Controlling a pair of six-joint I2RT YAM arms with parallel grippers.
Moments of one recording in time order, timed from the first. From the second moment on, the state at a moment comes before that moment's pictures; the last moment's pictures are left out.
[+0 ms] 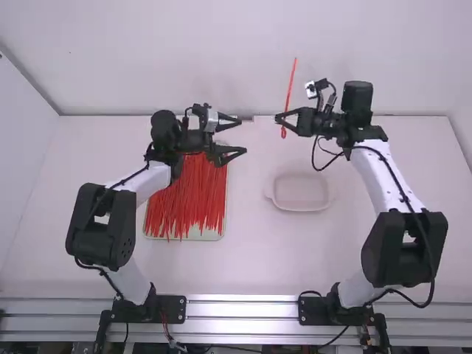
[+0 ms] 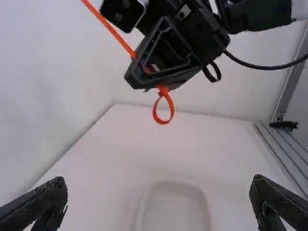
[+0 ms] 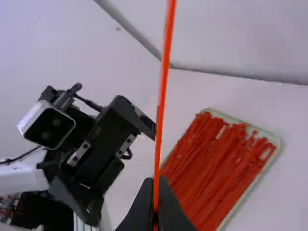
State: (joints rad) left arm -0.14 1.78 1.07 0.78 1.23 -0.12; right arm 0.04 1.70 1.40 -0.28 -1.15 0.26
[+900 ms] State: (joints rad) left arm -0.09 1.78 1.07 0.22 0.99 0.10; right arm 0.03 1.70 1.23 -0.66 -0.56 0.08
